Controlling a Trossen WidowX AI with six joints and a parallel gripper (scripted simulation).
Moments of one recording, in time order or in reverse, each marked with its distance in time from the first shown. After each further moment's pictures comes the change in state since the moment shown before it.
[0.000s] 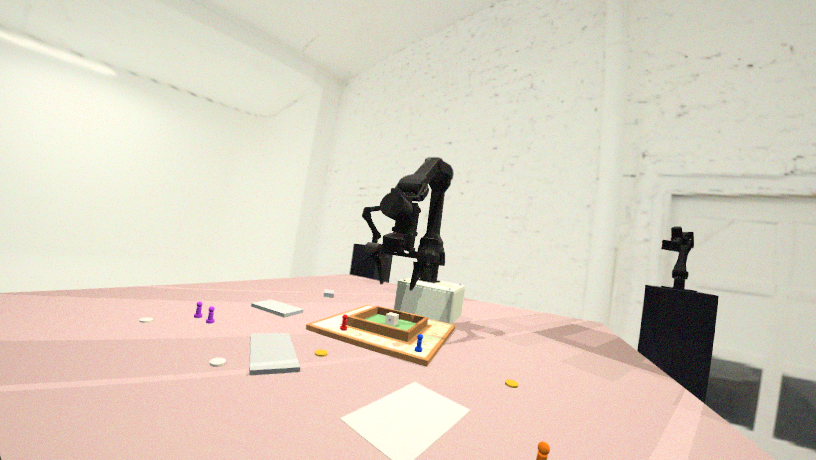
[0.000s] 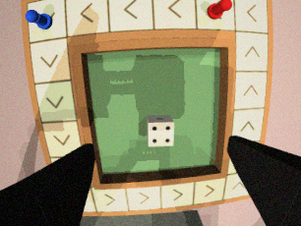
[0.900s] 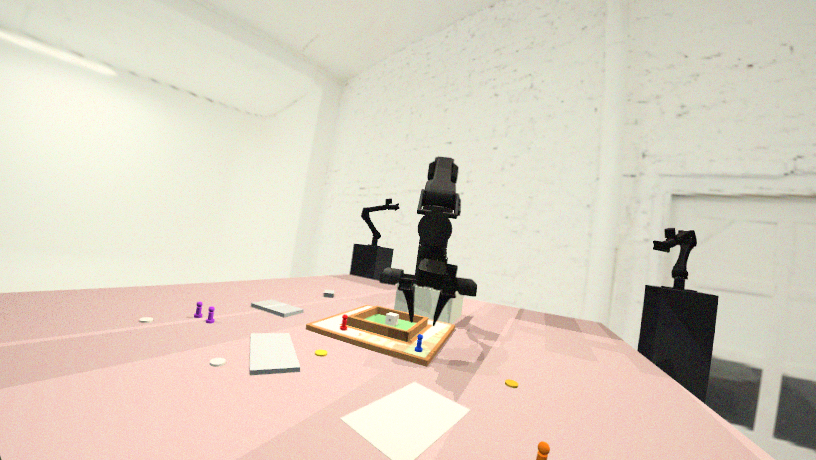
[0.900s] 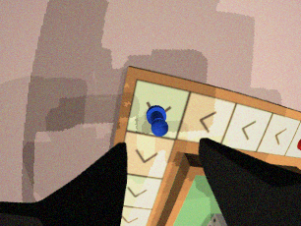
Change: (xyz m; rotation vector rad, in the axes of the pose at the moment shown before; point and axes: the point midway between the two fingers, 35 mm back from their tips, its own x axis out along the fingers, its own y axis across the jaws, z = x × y) arm 0.048 0.111 0.096 -0.274 0.058 0.022
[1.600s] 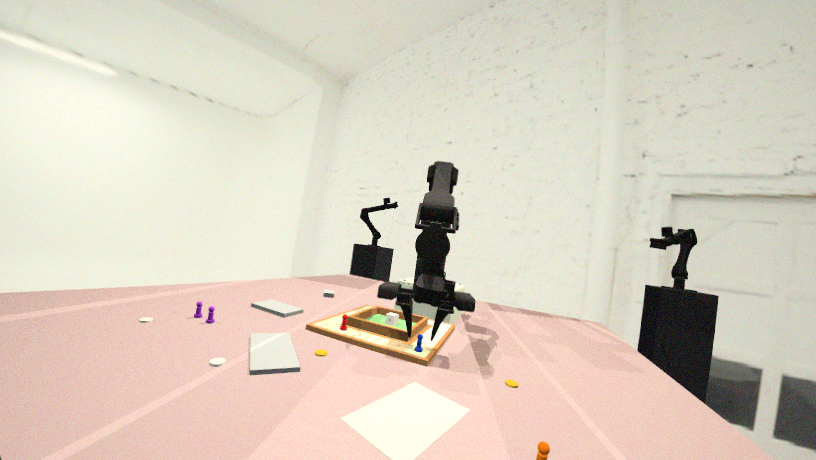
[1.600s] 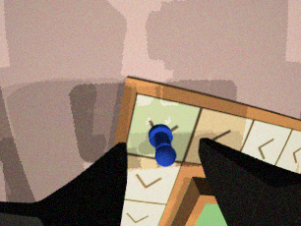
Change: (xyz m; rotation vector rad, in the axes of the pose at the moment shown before) arm 0.029 0.000 0.004 0.000 -0.008 0.000
